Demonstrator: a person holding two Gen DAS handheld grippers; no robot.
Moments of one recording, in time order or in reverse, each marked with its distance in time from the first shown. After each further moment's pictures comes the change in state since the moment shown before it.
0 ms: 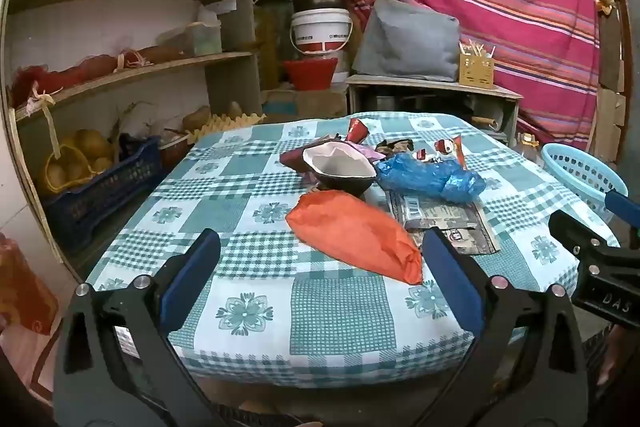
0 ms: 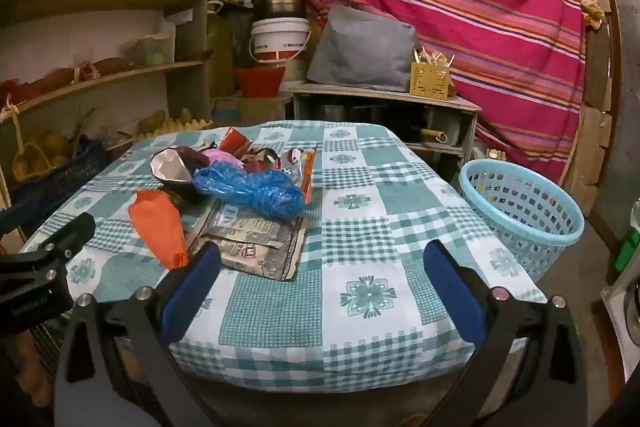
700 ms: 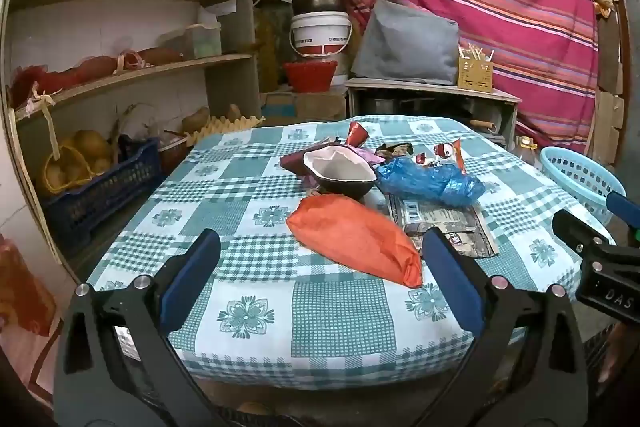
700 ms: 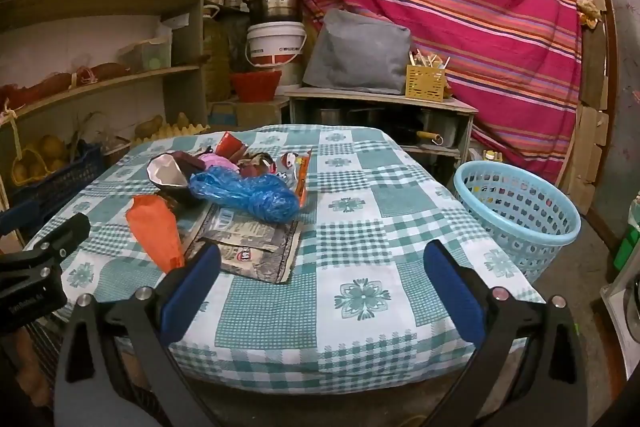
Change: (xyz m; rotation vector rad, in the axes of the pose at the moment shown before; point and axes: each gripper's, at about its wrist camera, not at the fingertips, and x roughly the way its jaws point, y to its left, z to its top) left arm -0.002 -0.004 0.003 -0.004 -0.007 -0.002; right arm -0.004 -0.004 0.001 0.012 -0.015 0.001
